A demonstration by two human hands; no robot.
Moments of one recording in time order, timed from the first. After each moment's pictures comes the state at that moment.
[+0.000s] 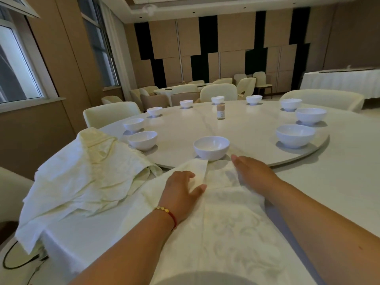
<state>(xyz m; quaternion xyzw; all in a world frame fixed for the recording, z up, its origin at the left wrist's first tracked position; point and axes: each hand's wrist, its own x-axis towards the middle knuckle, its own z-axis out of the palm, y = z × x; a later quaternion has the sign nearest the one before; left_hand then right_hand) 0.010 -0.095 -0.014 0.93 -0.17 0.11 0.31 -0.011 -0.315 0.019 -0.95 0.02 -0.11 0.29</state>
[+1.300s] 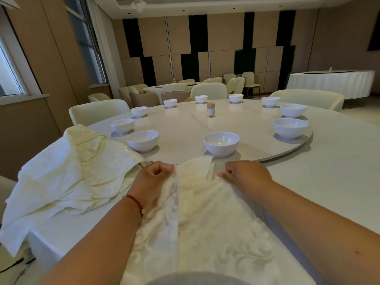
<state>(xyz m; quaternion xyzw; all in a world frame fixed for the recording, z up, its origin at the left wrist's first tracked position) 0.017 -0.057 0.004 0.78 -0.12 0.02 0.62 -0.030 -0.311 0.012 -0.99 -0.02 -0.14 0.04</state>
